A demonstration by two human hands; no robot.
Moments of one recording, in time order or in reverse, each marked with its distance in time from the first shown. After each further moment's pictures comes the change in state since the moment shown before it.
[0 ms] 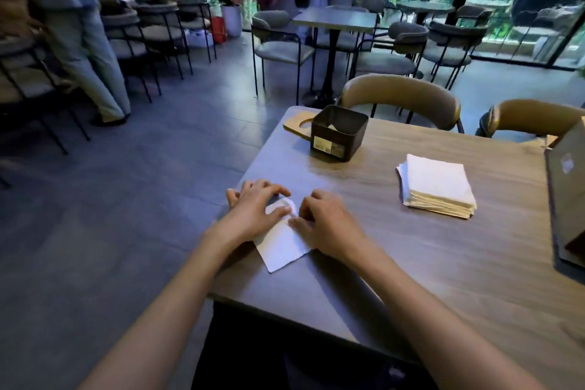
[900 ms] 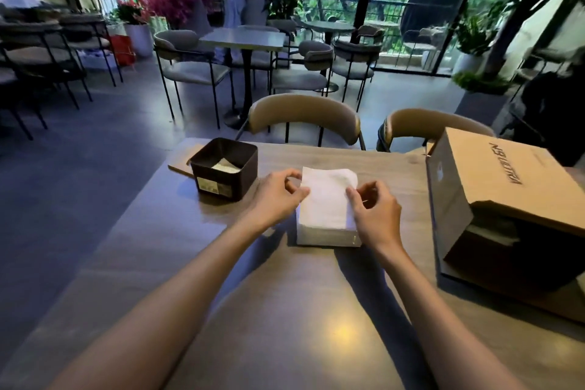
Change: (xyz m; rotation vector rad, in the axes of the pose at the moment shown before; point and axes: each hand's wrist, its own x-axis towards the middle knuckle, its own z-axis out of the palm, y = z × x) left_hand 0.154 0.207 0.068 -0.540 -0.039 0.160; right_hand -0.041 0.213 -0.123 0.403 0.750 0.587
